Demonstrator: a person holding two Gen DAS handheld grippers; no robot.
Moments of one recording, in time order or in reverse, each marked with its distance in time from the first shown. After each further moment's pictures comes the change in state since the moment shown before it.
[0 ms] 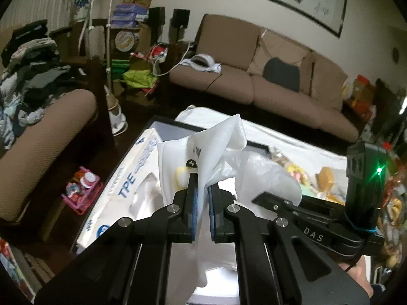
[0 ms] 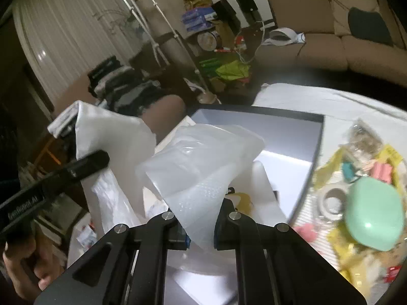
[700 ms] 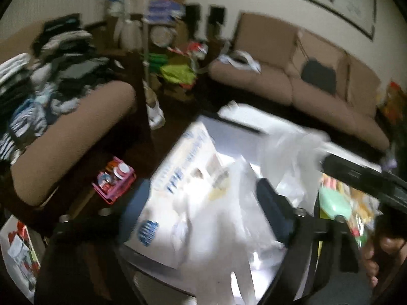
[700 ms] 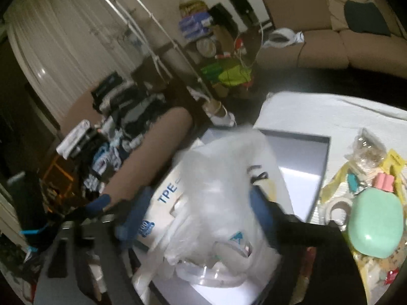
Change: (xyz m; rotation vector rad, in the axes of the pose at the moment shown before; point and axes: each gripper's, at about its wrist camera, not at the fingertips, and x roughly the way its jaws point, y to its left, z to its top) left arm -0.008 0.035 -0.001 -0.107 -0.025 0.196; right arm -0.030 0.008 0.043 0.068 -0.024 0.017
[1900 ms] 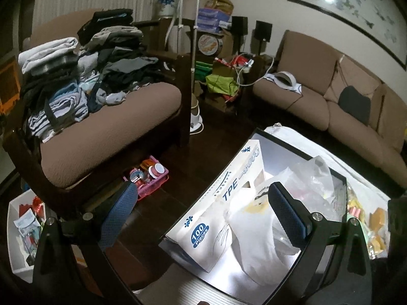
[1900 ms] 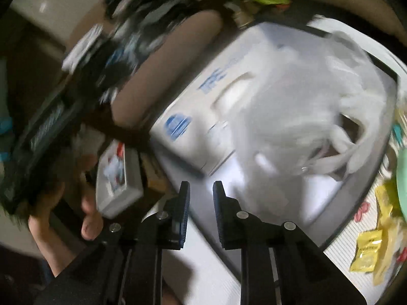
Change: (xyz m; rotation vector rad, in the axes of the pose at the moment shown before) left arm -0.007 0.055 0.003 -0.136 -0.027 0.172; right arm 0.079 0.089 -0.072 -0.157 0.578 0.067
